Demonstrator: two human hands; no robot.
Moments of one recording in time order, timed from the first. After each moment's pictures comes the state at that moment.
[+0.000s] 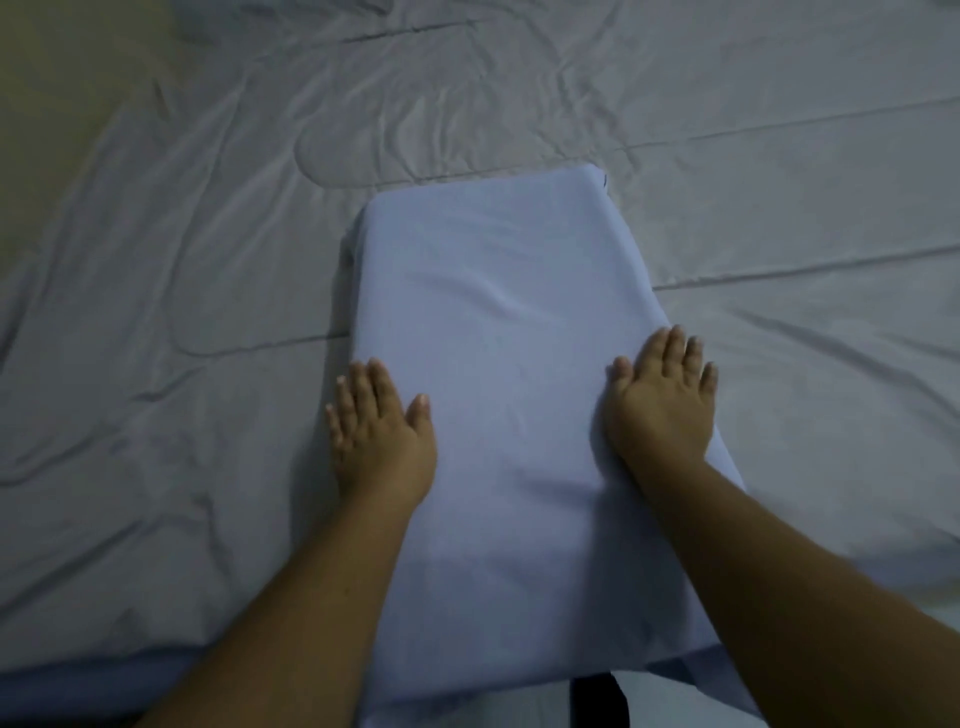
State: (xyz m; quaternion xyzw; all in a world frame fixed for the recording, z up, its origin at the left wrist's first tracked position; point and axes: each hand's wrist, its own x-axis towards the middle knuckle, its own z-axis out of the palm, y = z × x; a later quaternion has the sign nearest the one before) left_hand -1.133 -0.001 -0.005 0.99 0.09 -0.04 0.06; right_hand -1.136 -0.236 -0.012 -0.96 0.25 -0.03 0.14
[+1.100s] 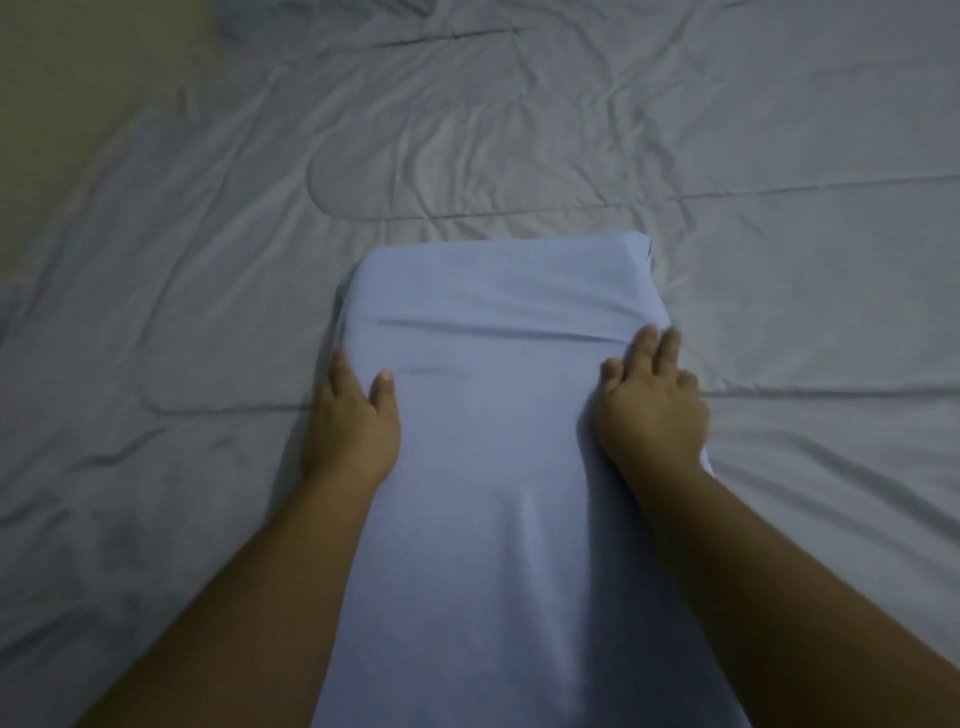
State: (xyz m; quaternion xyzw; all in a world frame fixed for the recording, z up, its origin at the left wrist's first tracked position) left_hand -0.982 -0.014 -0.004 0.95 0.23 -0.05 0.18; right_hand -0.978 -0.260 -0.022 -0.96 0.21 0.03 0.18
